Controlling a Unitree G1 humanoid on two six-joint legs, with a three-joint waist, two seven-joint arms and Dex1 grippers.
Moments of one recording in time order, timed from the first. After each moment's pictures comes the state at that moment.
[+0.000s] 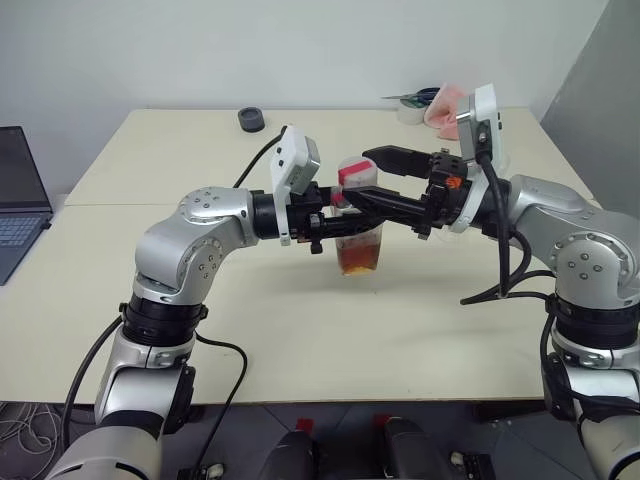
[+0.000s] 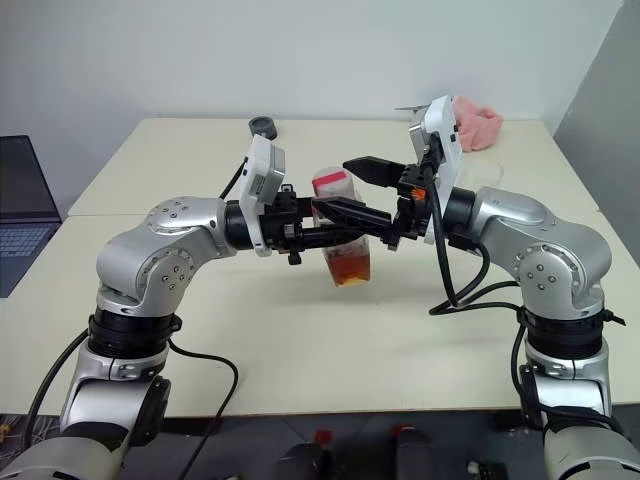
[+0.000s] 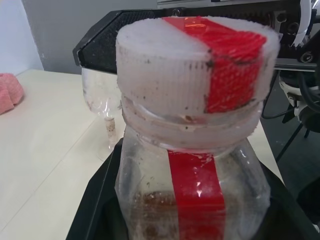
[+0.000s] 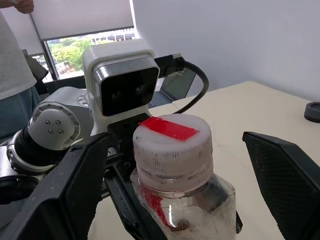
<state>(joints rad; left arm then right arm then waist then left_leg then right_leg) -0.79 0.50 -0.08 -0.16 -0.59 0.72 -0.97 -0.81 -0.50 -0.05 -0.34 0.89 0.95 0.64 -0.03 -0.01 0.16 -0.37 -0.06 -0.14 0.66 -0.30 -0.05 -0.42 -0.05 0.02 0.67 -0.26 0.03</state>
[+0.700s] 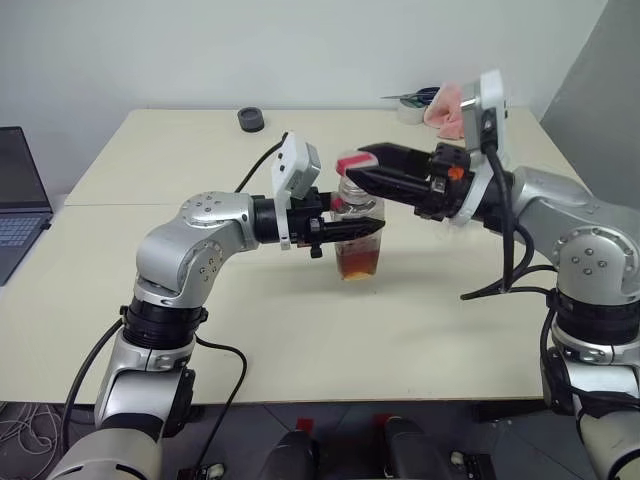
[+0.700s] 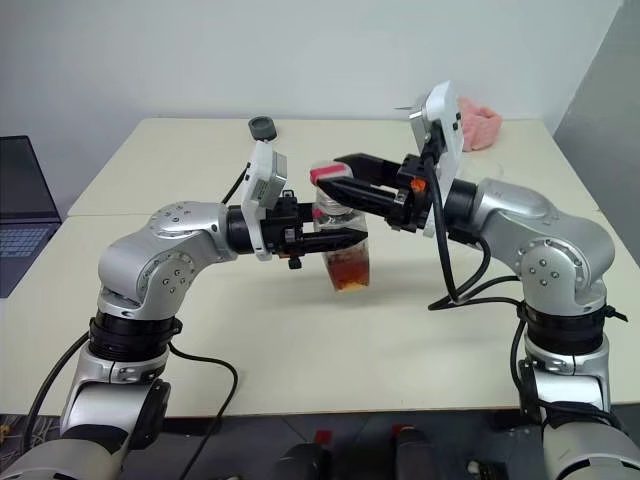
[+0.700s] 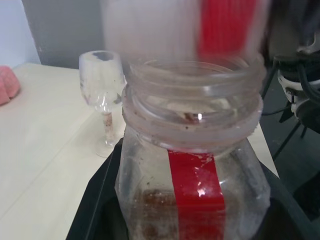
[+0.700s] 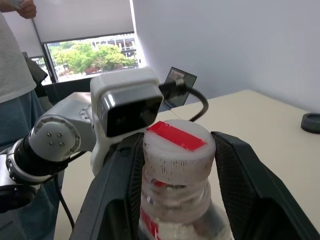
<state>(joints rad) -0.77 0.50 -0.09 -0.16 -0.59 0.73 -0.97 -0.88 -0.50 -0.08 -0.33 0.90 0.94 0.61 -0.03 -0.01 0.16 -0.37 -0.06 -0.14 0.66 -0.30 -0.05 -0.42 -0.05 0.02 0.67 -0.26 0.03</state>
